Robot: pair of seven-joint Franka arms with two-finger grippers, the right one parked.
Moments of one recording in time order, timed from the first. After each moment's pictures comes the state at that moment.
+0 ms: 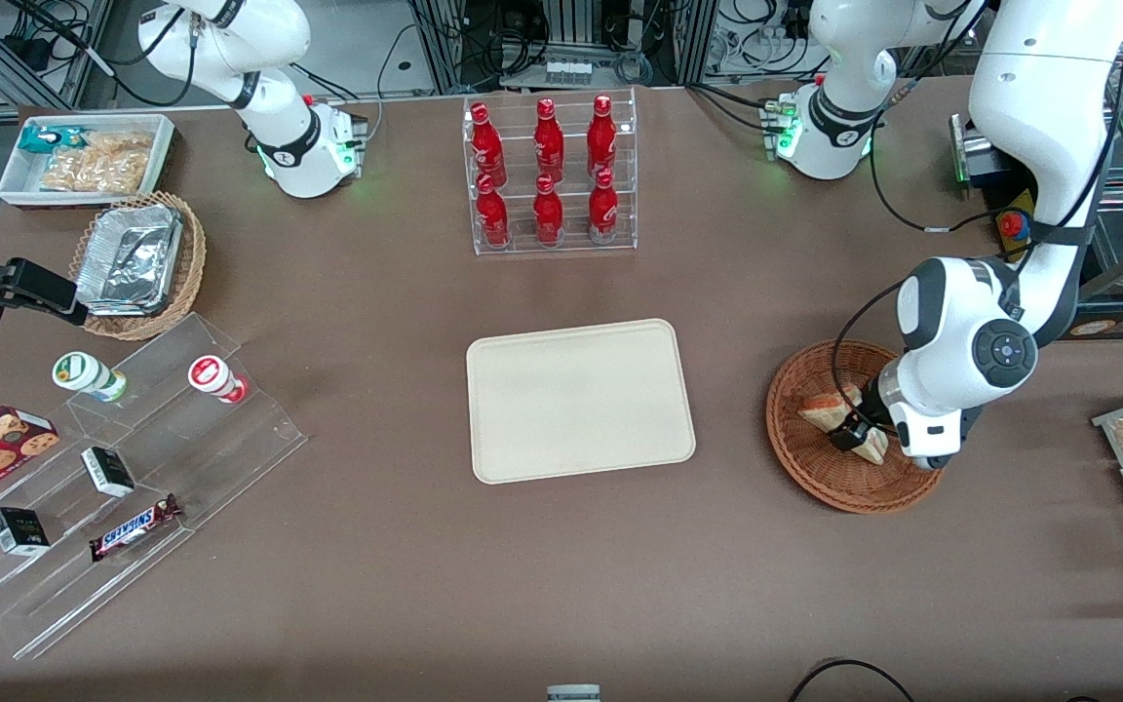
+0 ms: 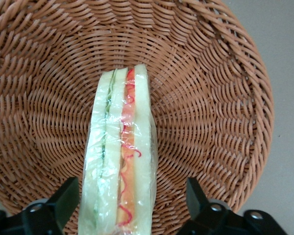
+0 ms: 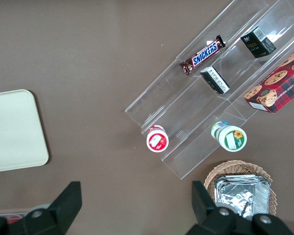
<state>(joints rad) 0.05 0.41 -0.18 -1.99 -0.02 2.31 -0.95</state>
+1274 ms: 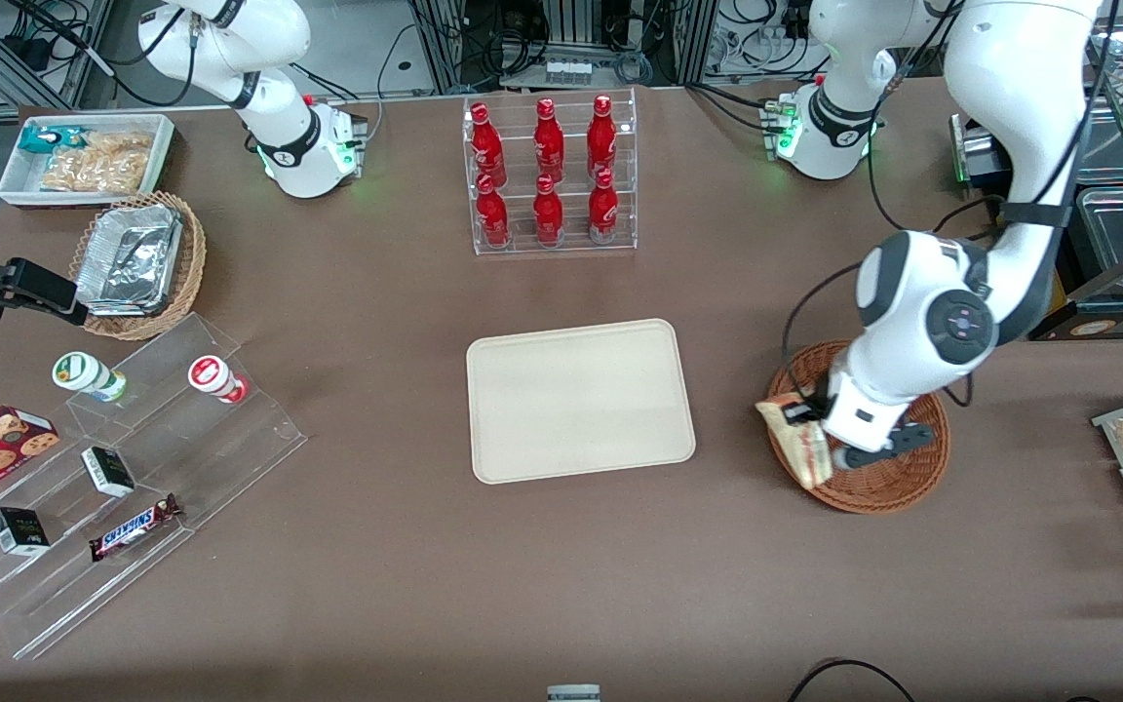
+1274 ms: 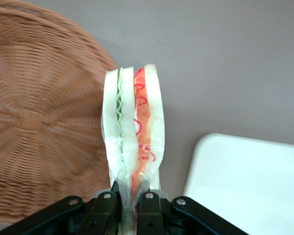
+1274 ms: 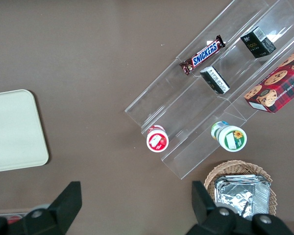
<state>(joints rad) 0.00 0.36 -0.33 -1.87 -0.02 2.22 -0.56</state>
